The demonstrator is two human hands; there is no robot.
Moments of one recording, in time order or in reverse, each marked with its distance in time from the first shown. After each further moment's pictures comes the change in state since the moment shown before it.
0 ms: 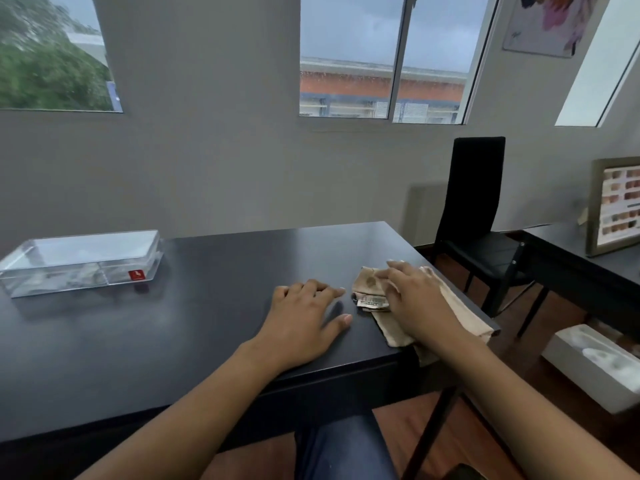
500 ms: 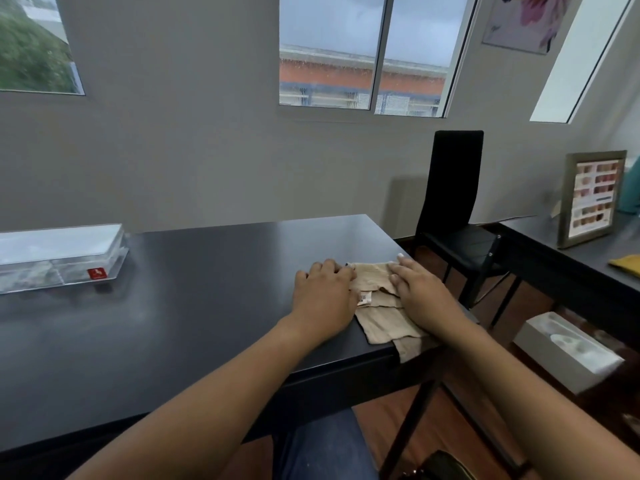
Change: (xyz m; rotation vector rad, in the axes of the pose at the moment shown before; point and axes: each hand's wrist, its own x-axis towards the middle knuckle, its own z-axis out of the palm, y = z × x) left_hand 0.064 0.049 0.030 -0.018 0.061 -0.038; right_hand 0.006 0.060 0.000 0.077 -0.117 0.193
